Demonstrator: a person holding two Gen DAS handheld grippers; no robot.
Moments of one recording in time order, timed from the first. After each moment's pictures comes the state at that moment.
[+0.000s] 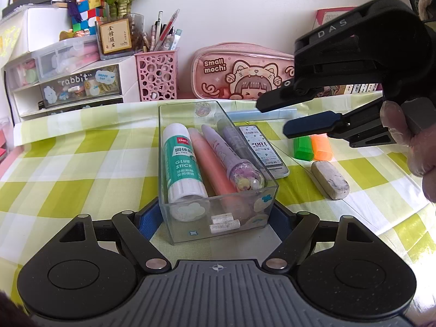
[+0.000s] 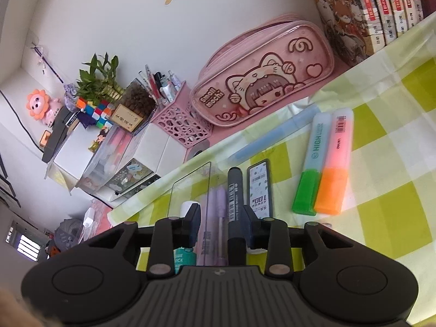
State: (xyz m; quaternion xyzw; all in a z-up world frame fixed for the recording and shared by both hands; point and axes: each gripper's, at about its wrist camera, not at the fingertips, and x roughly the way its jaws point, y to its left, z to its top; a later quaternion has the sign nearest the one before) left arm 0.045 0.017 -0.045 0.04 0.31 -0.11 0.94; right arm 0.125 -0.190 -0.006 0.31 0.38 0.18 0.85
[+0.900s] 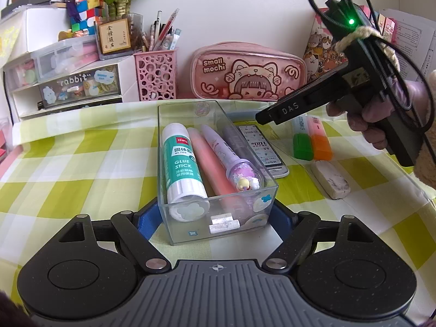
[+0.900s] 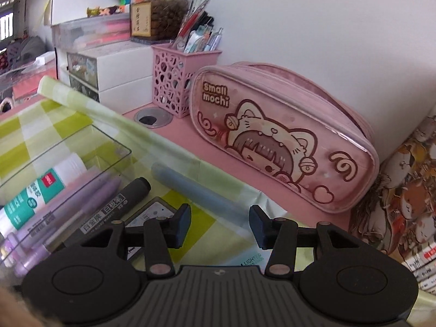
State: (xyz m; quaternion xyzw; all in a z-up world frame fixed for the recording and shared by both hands) left arm 0.045 0.017 -0.045 0.04 0.31 -0.11 0.94; right arm 0.210 -0.158 -0.021 -0.19 0.31 0.26 0.90
